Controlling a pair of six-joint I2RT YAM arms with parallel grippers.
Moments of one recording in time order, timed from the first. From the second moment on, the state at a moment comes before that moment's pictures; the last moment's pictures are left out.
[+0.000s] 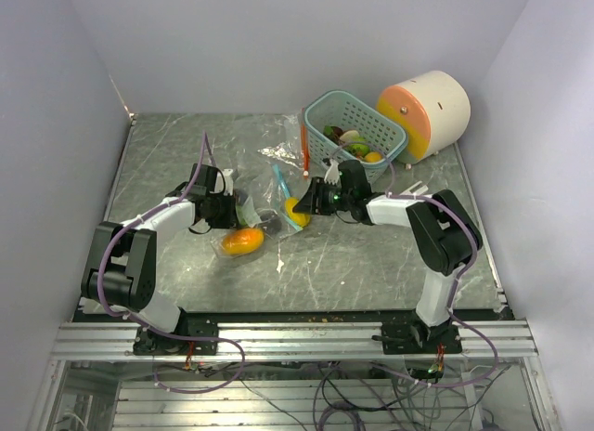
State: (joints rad) left arm -0.23 1.54 0.84 -0.31 0.32 -0.17; right arm 0.48 1.88 0.99 0.31 -0.55 0.58
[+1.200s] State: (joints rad) left arm -0.23 1.54 0.84 -0.31 0.32 -0.17; right arm 0.22 1.75 1.40 -0.08 -0.23 0.34
